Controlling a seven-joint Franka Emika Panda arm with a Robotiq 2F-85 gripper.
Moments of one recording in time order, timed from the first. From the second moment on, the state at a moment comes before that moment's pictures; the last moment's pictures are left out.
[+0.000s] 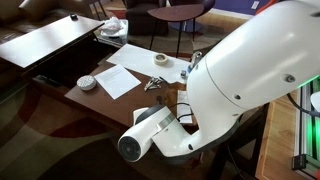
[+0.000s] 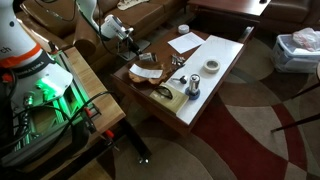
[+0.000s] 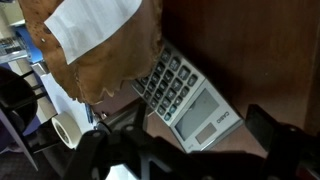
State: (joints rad) arm 0.86 1.49 -0.24 -1.23 -0.55 2.30 1.20
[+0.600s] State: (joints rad) arm 0.85 1.48 -0.20 -1.23 -0.54 2.21 1.24
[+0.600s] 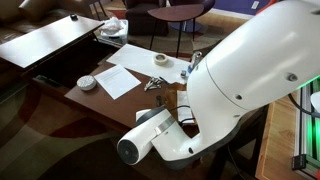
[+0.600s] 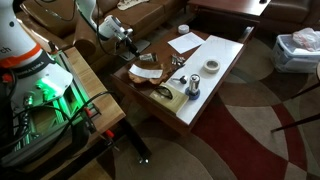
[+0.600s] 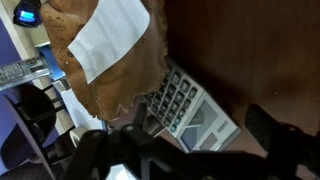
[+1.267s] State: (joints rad) arm 0.83 1.48 -0.19 -1.22 -0.50 2.33 1.22
